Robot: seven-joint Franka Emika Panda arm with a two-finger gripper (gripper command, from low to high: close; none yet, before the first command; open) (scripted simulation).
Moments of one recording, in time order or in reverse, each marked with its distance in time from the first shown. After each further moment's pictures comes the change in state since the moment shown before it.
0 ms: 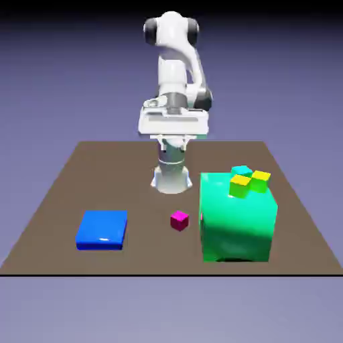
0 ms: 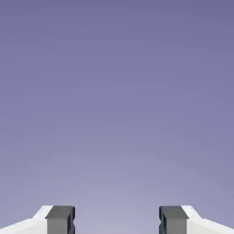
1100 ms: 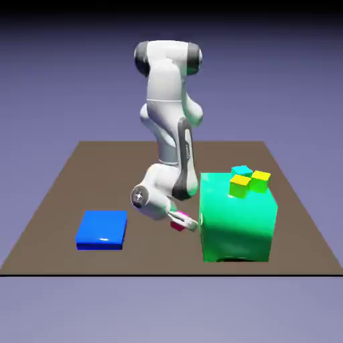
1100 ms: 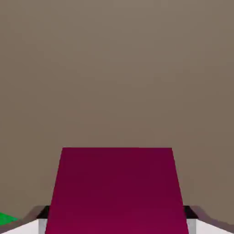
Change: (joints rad) arm -0.051 0.838 -0.098 0.299 0.450 -0.942 0.201
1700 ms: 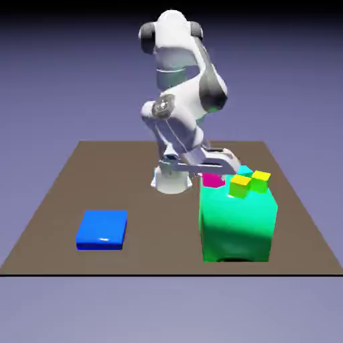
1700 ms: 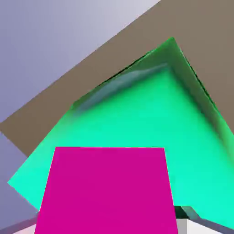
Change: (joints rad) arm -0.269 -0.267 0.496 0.453 0.093 -0.325 0.418
